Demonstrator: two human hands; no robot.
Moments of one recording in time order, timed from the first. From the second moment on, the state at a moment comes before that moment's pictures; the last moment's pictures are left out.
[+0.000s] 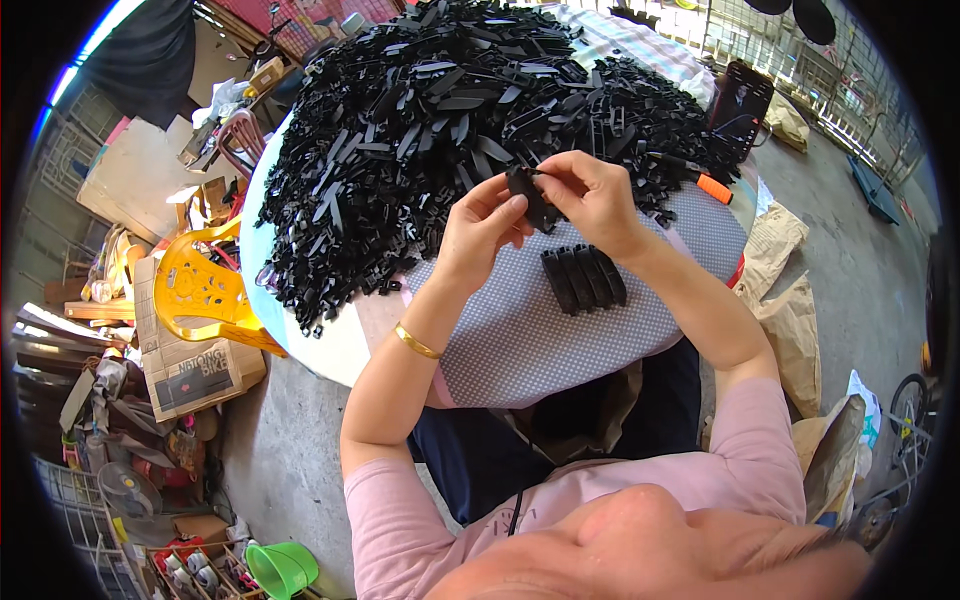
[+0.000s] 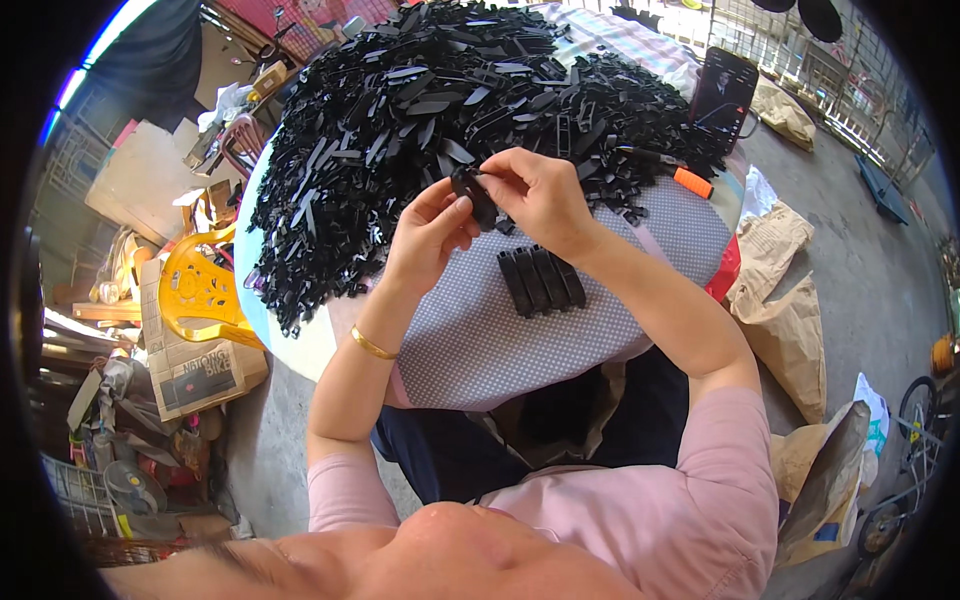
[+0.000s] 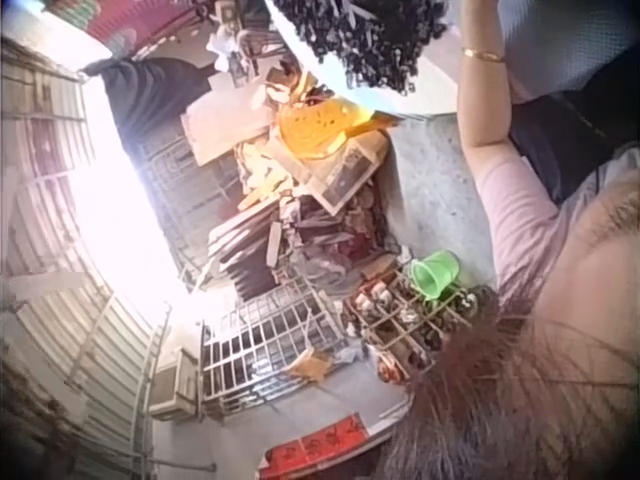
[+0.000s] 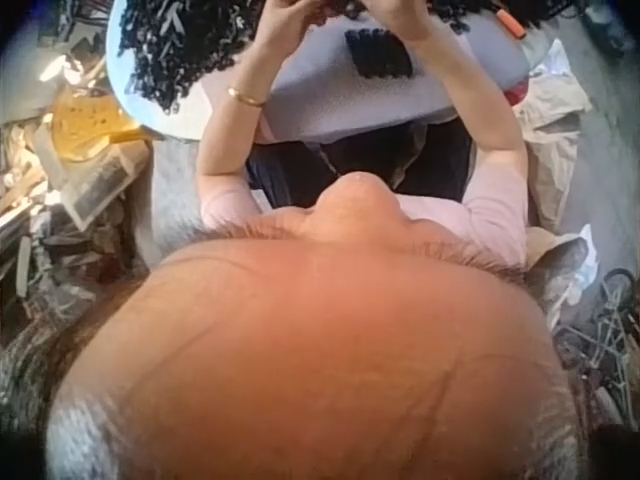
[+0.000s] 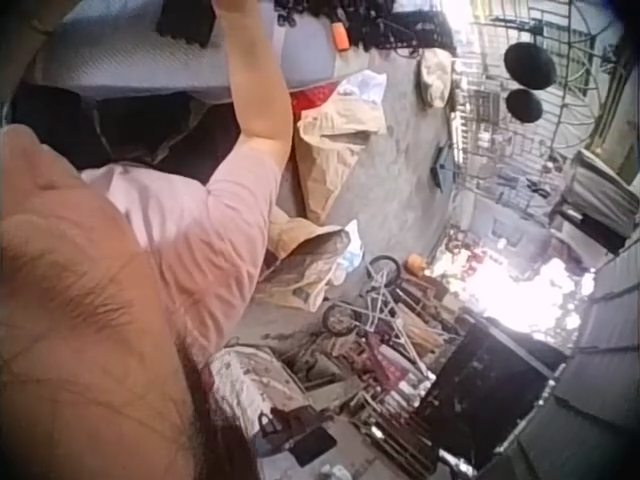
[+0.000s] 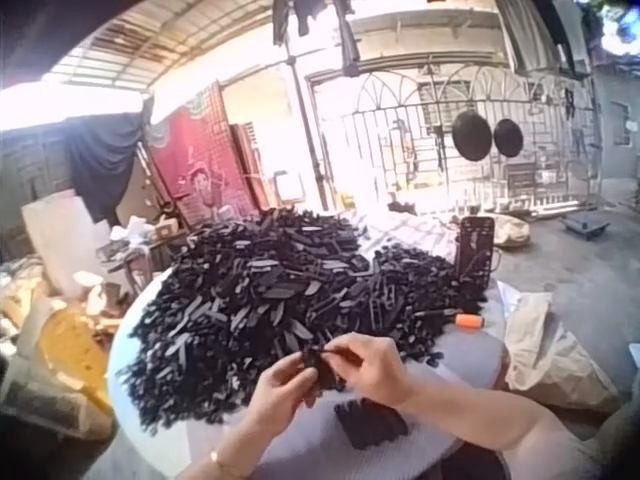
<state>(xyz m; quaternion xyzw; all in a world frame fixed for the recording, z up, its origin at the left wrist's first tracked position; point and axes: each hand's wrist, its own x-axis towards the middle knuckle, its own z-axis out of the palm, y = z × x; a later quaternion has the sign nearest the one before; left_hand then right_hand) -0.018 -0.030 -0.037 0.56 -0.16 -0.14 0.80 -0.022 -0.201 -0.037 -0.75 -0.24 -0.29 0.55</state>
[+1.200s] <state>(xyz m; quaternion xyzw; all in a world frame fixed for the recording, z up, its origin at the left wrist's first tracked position) -0.017 -0.029 -0.042 0.51 -0.09 -0.19 0.83 -0.027 -0.203 -0.030 -0.77 -0.36 -0.30 0.42</state>
